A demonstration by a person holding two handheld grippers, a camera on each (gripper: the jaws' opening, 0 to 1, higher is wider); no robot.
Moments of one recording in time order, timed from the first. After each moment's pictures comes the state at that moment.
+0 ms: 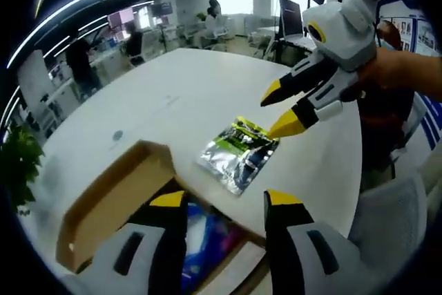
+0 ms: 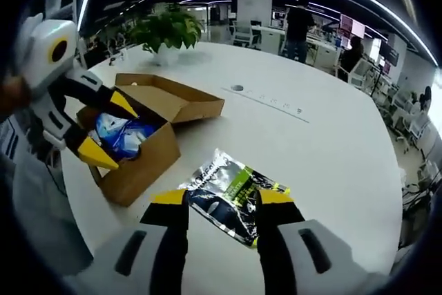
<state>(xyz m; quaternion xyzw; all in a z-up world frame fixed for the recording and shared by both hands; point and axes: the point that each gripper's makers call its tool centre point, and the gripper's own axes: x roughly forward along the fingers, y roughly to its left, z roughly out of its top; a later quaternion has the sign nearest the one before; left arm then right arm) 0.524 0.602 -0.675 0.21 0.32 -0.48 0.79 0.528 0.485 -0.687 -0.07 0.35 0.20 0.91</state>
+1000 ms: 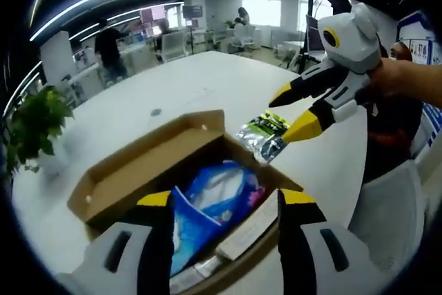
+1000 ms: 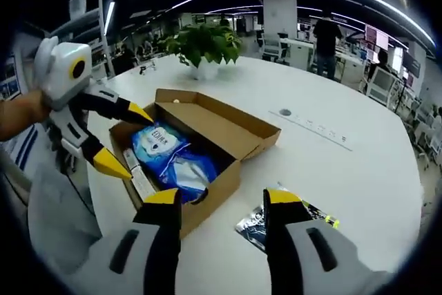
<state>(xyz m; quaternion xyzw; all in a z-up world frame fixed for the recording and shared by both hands) 0.528 0.704 -0.665 0.15 0.31 -0.41 0.84 0.534 0.588 -0.663 -0.06 0.31 0.29 0.90</state>
